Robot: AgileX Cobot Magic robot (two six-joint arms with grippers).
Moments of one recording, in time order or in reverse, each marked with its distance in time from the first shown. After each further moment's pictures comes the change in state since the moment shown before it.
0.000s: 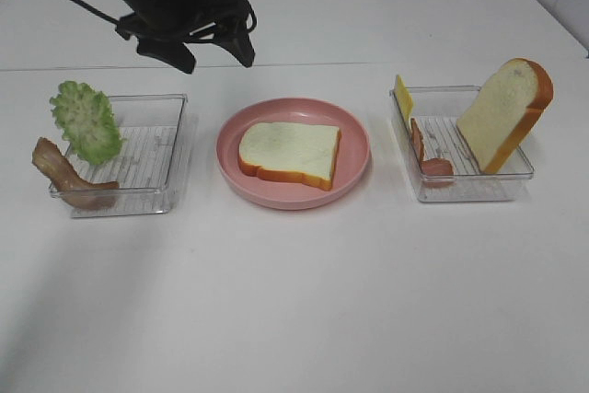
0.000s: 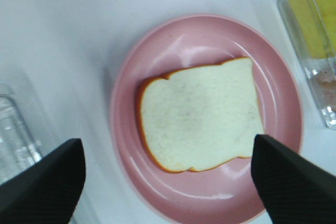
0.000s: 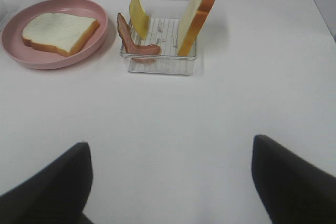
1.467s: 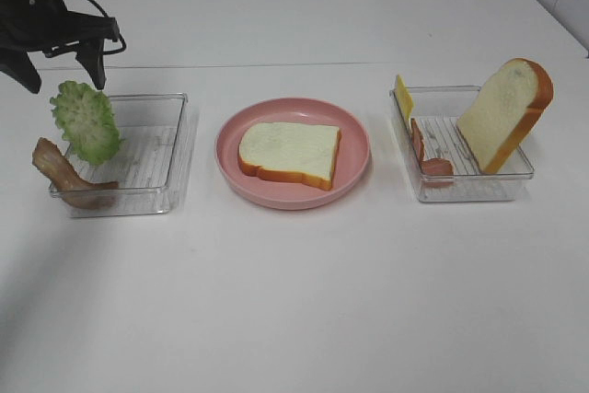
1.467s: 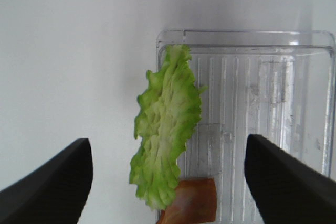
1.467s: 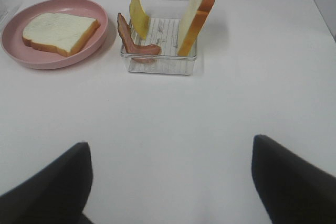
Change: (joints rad) left arm 0.219 0.028 0.000 0.374 0.188 -0.292; right arm 0.000 0.000 0.000 0.000 0.000 0.000
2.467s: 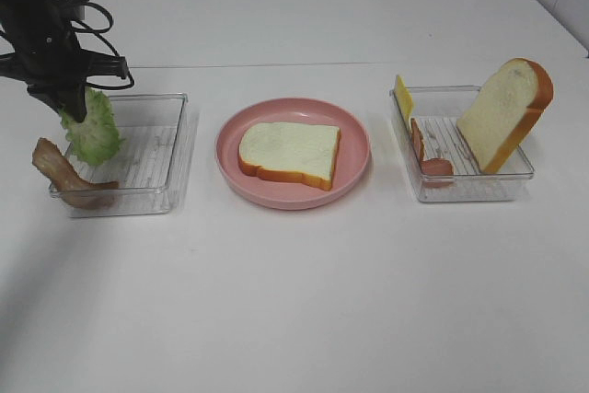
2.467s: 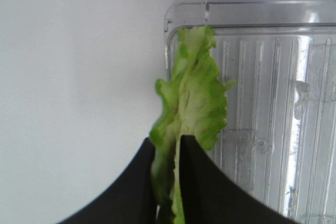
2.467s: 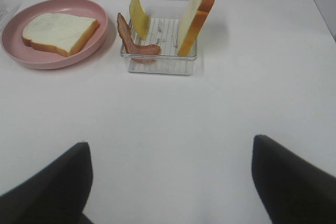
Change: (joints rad) left arm 0.000 0.088 0.000 0.026 -0.012 0.021; right arm 0.000 0.000 0.000 0.000 0.000 0.000
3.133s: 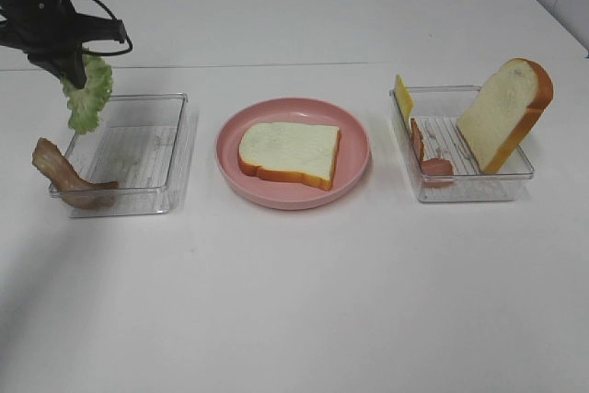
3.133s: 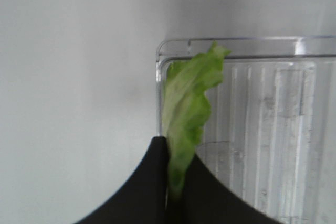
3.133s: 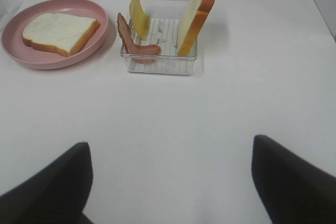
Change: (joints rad) left arm 0.000 -0.045 -0.047 -0.030 -0.009 0.012; right arm 0.000 0.000 0.000 0.000 0.000 0.000
